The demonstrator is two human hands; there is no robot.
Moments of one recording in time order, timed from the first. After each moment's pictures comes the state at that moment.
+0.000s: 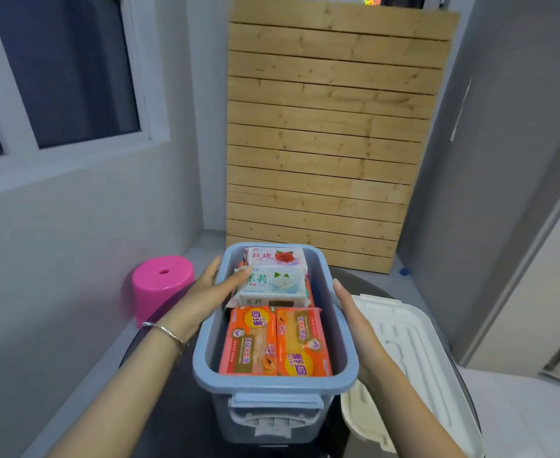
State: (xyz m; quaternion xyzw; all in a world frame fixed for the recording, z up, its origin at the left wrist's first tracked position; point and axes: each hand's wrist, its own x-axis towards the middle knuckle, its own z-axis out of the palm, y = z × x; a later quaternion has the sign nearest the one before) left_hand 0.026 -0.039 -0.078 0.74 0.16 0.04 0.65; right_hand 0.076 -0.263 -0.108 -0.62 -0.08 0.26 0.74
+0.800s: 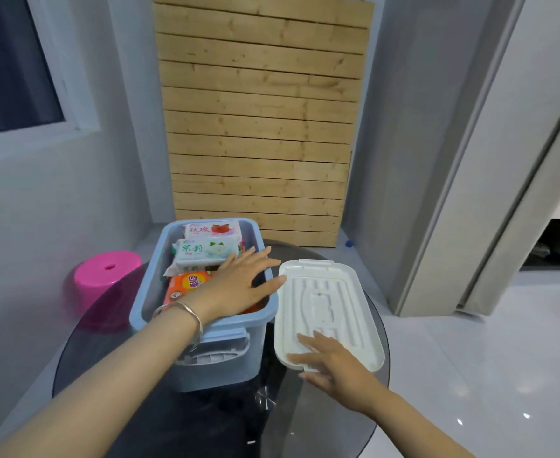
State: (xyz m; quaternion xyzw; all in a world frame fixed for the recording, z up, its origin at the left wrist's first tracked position) left_hand 0.030 -0.153 -0.086 0.97 -0.14 0.02 0.19; right_hand 0.020 -0.388 -0.208 -0.92 -0.33 0.05 0.18
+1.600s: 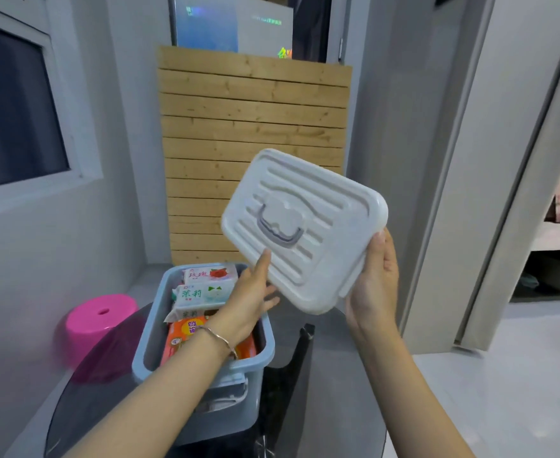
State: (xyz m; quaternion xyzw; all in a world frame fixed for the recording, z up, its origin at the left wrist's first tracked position) left_hand 0.032 -0.197 -0.032 0.61 0.01 0.02 0.80; right_hand 0.027 -0.350 -0.008 -0.46 -0.15 -0.25 0.84
